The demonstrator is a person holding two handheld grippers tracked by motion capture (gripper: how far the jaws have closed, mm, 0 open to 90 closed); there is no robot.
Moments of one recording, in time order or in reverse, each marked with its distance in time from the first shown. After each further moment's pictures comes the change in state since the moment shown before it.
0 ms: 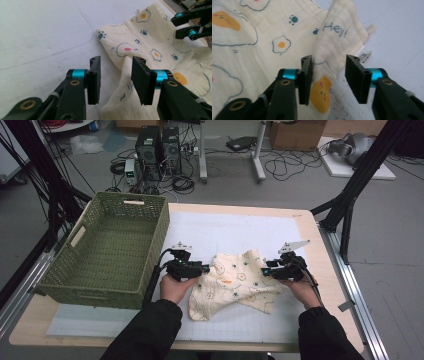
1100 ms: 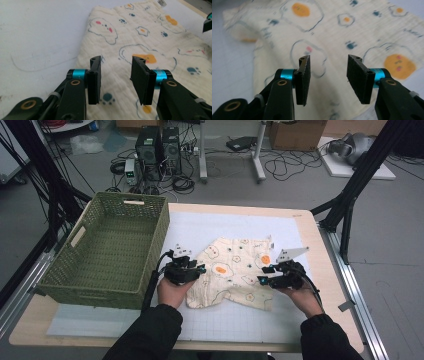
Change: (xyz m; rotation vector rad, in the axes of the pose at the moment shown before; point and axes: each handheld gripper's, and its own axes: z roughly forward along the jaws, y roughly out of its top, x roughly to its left) left arm -0.012 -0.014 -0.021 -0.086 0.152 0.122; right arm 0.035 -0.004 -0.013 -0.030 0.061 -0.108
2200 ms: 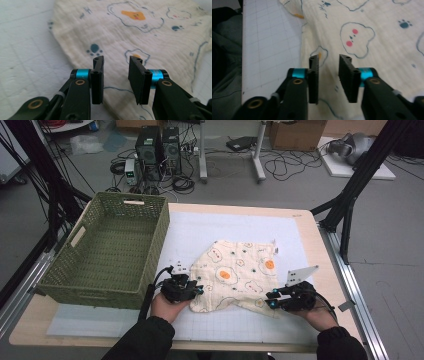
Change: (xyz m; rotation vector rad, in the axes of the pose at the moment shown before) left arm -0.011 -0.035 -0.013 0.156 -0.116 0.072; right arm 0.029 -0.038 -0.021 0.046 0.216 -0.073
